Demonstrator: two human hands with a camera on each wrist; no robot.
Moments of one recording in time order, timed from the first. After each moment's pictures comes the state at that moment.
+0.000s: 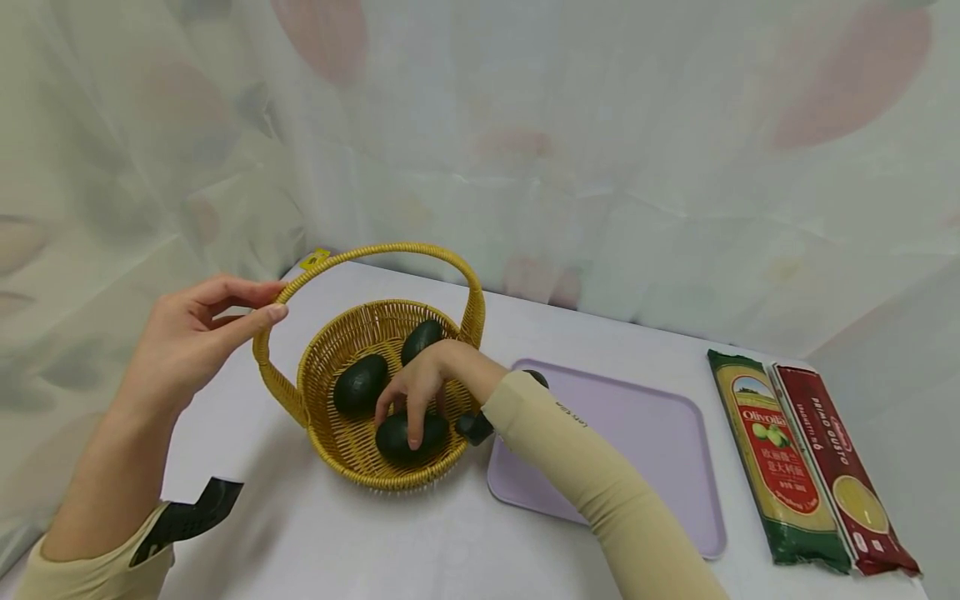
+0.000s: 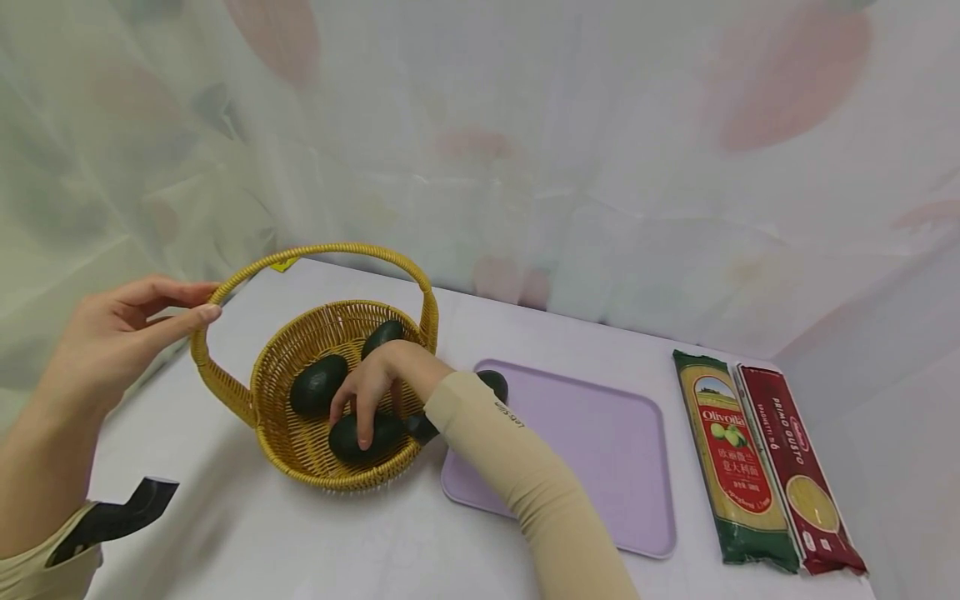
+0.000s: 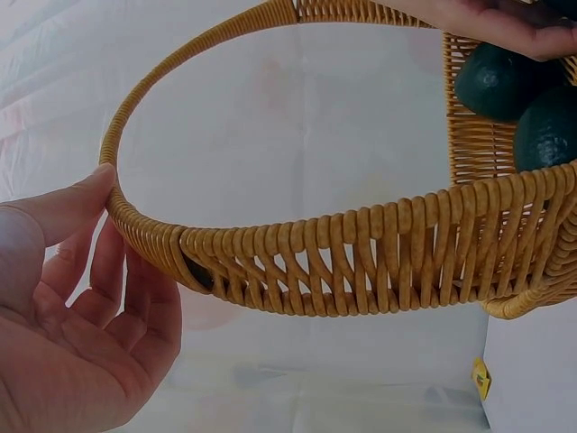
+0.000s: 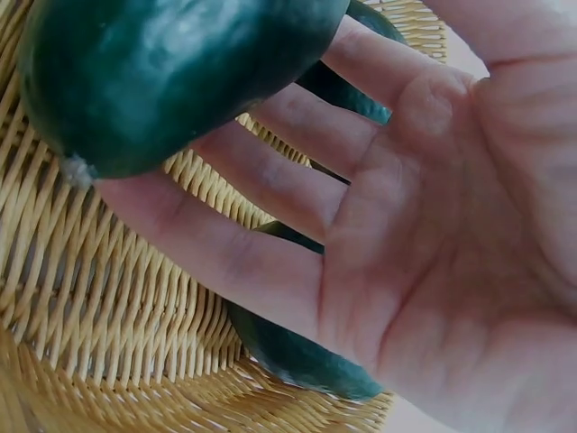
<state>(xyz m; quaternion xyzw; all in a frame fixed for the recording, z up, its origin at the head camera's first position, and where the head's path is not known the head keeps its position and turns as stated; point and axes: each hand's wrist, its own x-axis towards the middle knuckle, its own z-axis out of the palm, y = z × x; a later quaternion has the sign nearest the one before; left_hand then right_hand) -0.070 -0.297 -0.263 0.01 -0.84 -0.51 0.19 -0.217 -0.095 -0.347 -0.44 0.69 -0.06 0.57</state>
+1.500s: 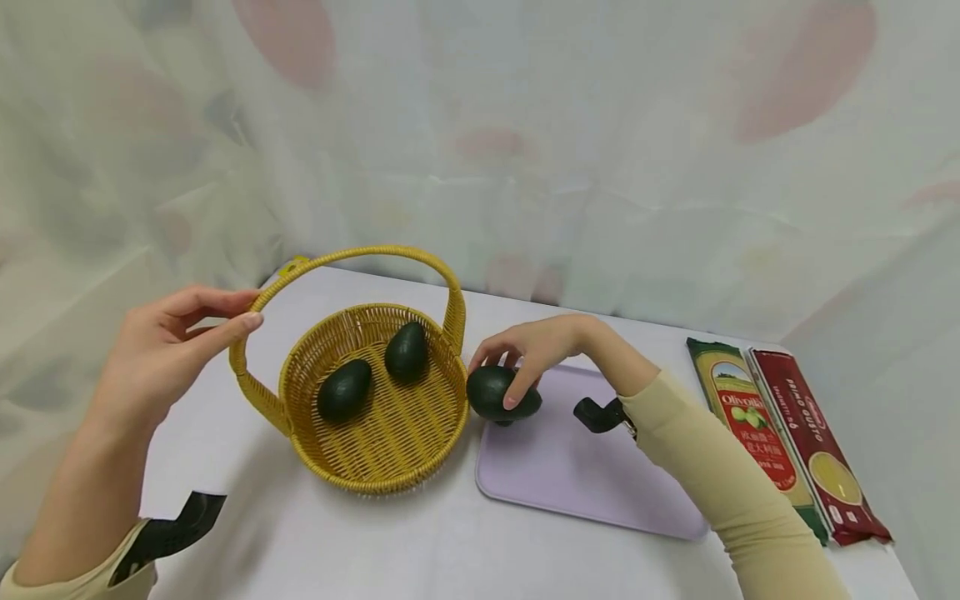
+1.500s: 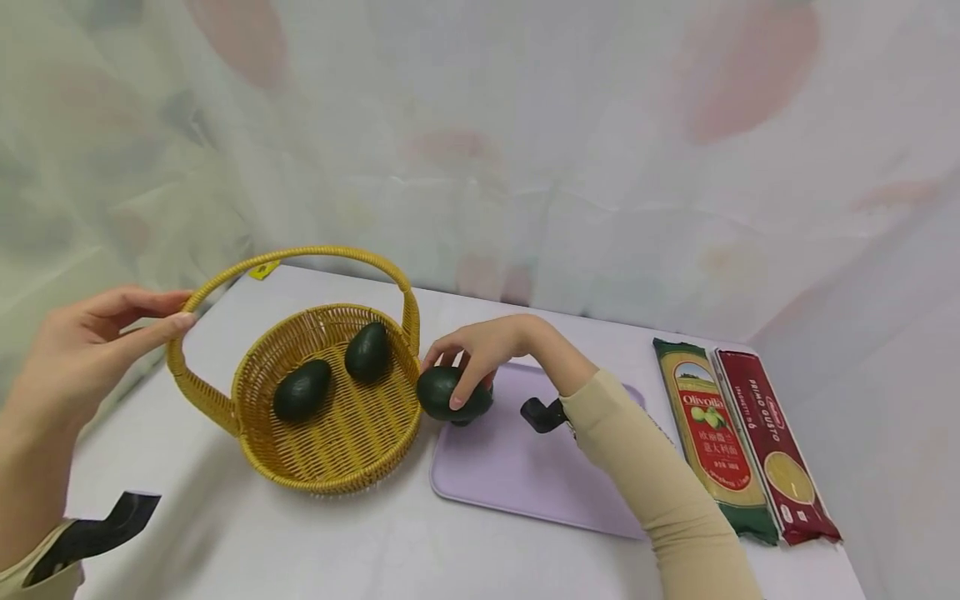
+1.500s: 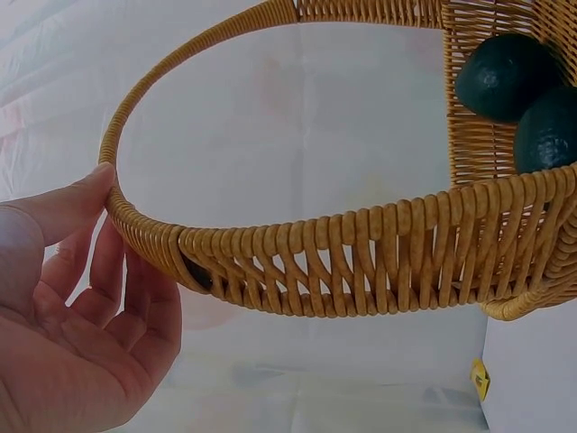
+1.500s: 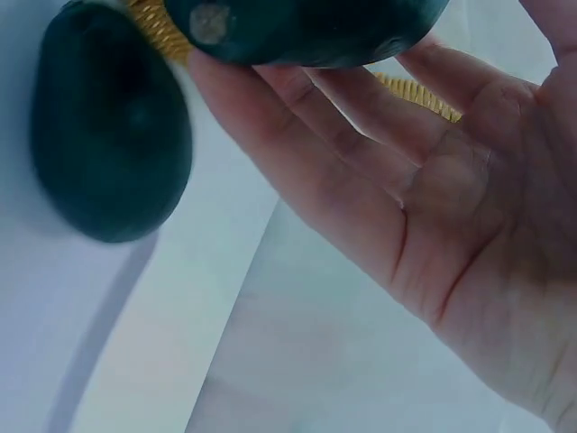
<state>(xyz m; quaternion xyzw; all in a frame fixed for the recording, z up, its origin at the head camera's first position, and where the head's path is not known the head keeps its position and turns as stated) -0.073 -0.312 -0.267 -0.03 -0.79 -0.58 0.19 -0.244 0.059 -0.301 -0.41 0.74 -0.24 0.48</state>
